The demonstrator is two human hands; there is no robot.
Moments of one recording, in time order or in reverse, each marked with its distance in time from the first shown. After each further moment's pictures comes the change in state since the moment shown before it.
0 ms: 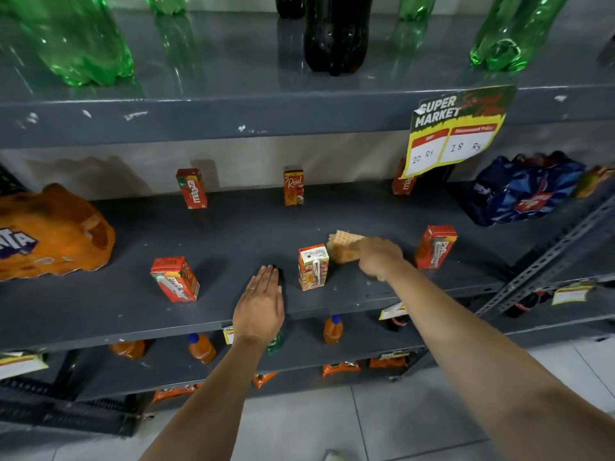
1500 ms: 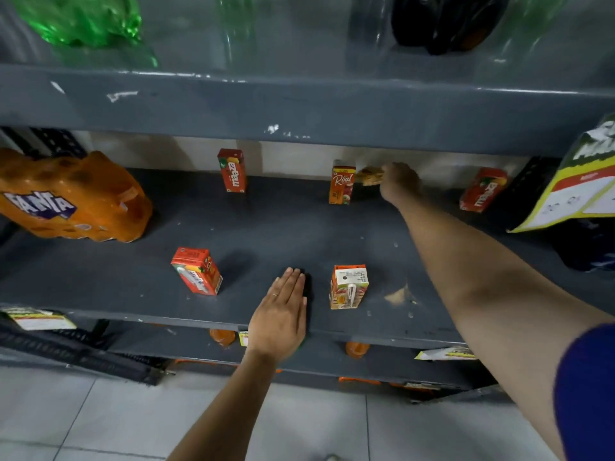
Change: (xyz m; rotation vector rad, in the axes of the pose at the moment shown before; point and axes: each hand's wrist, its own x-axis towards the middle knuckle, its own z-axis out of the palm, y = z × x) left_hand 0.004 -0.001 0.004 0.038 0.064 0.025; right_hand 0.194 -0.046 -0.051 0.158 0.262 -0.104
